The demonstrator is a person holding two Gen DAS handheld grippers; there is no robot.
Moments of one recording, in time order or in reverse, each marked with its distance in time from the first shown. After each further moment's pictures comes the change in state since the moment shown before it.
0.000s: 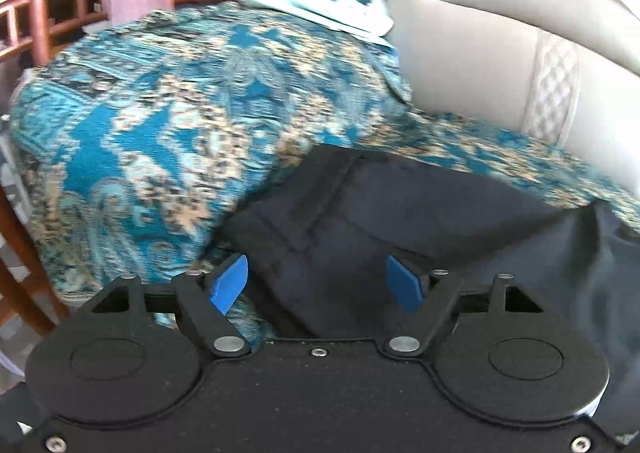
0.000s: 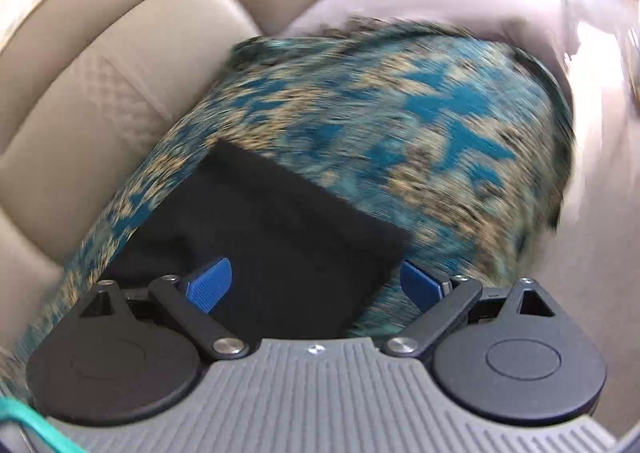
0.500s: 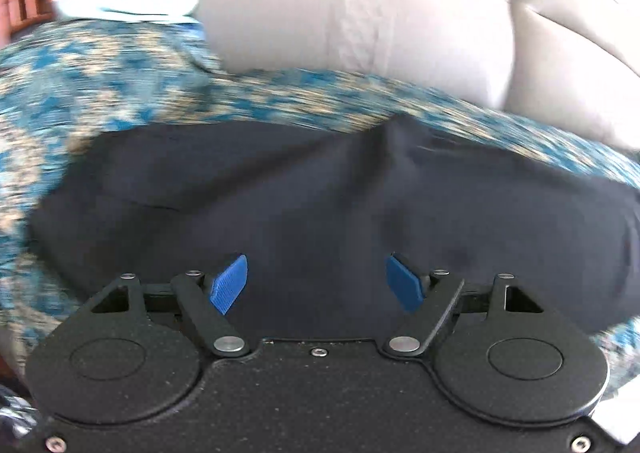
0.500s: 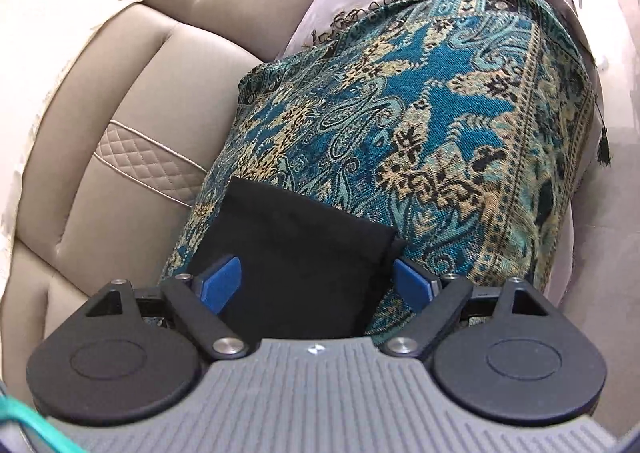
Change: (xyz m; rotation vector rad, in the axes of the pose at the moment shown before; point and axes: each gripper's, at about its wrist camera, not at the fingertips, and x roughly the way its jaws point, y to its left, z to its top) left arm -0.048 -0.143 -0.038 0.273 0.098 -0.334; right arm 0.010 -0.045 0.001 0.227 -0.020 0.235
